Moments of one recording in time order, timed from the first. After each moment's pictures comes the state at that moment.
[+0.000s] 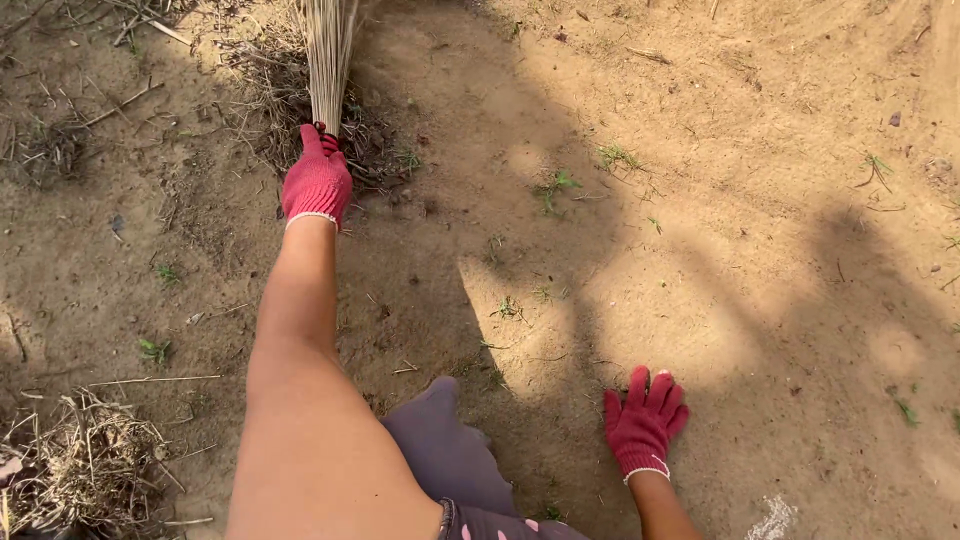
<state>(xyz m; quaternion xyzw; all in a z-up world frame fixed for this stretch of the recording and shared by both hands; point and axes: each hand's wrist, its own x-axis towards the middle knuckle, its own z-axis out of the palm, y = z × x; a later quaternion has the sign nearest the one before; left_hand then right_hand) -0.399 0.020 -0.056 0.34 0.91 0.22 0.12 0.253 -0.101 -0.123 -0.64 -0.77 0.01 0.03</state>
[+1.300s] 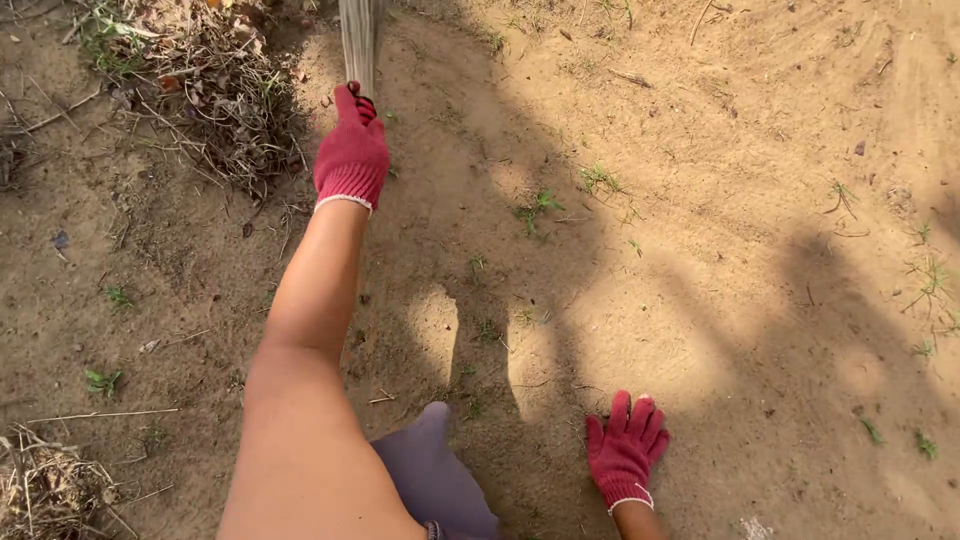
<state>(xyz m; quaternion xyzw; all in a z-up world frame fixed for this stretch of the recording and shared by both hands) -0.308 0.106 0.053 0.34 0.90 0.21 0.19 0.260 -0.102 -0.128 -0.64 -0.77 0.00 0.01</state>
